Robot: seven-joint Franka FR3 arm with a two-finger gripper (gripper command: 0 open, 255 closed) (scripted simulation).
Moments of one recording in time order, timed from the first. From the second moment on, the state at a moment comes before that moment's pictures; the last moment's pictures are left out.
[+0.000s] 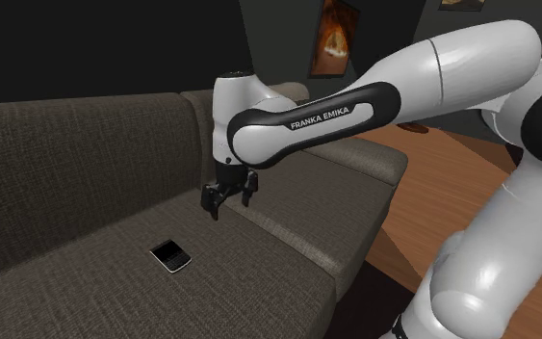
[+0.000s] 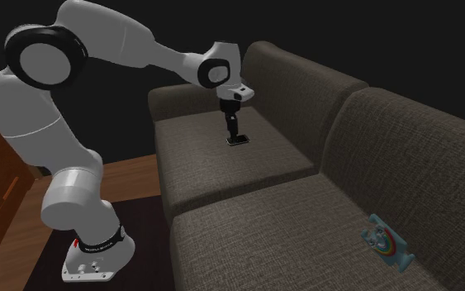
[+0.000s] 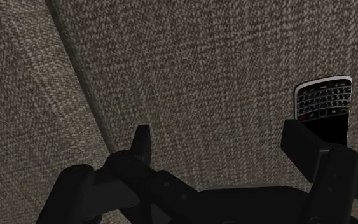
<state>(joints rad) 0.09 -0.10 0.36 -2.13 -0.03 2.06 0.52</state>
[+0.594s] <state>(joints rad) 0.16 0.24 0.41 -1.88 -0.14 2.11 0.69</state>
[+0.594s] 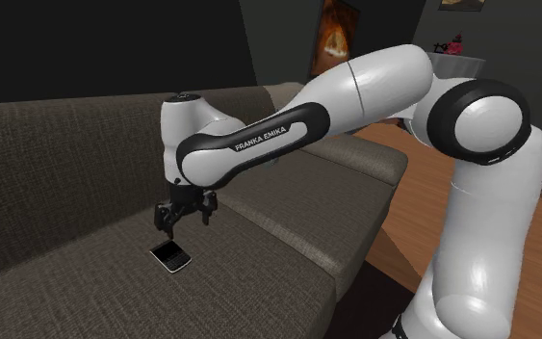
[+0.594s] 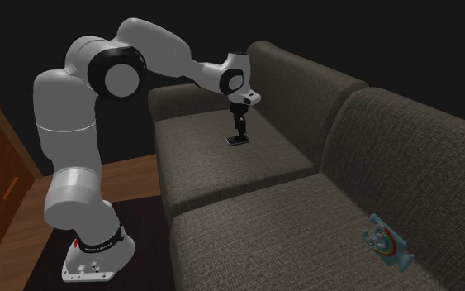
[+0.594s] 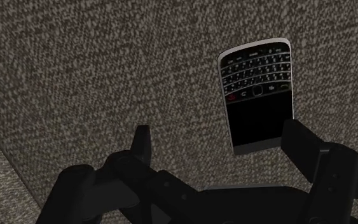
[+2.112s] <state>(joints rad) 0.24 0.47 0.39 -1.73 -0.21 2.18 0.78</state>
